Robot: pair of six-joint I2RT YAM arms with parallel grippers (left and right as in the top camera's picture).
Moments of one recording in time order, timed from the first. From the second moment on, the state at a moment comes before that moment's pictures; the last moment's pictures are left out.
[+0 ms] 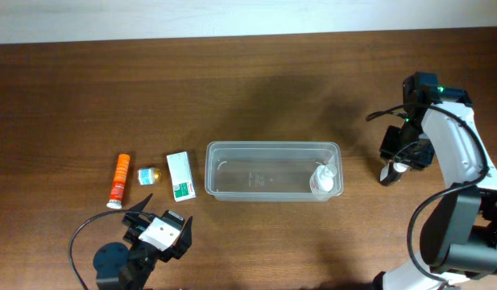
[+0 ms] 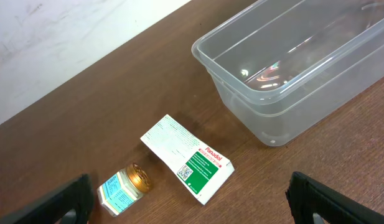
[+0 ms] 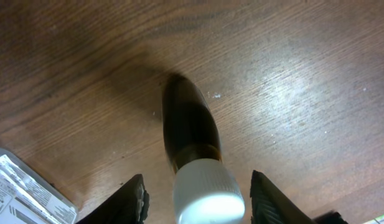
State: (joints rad) left arm 0.04 0.01 0.15 -0.53 0.37 0.53; right arm -0.19 1.79 1.40 -1.23 0.13 0.31
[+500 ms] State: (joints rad) left arm 0.04 0.01 0.15 -0.53 0.37 0.53; right arm -0.19 1.79 1.33 -1.14 0.11 0.31
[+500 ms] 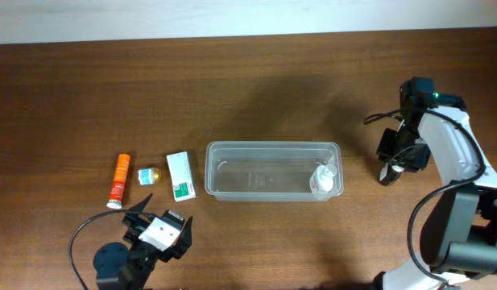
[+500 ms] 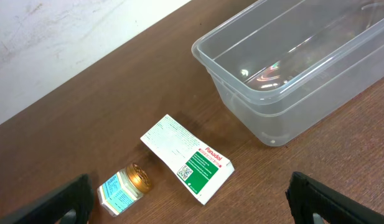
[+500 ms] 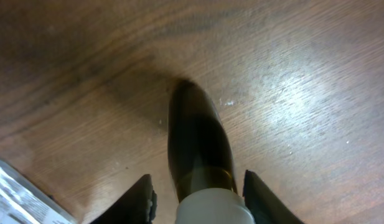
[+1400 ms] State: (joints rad) left arm 0.04 0.01 0.15 -0.53 0.37 0.53; right arm -0.08 1.59 1.59 -1.45 0.10 0.31
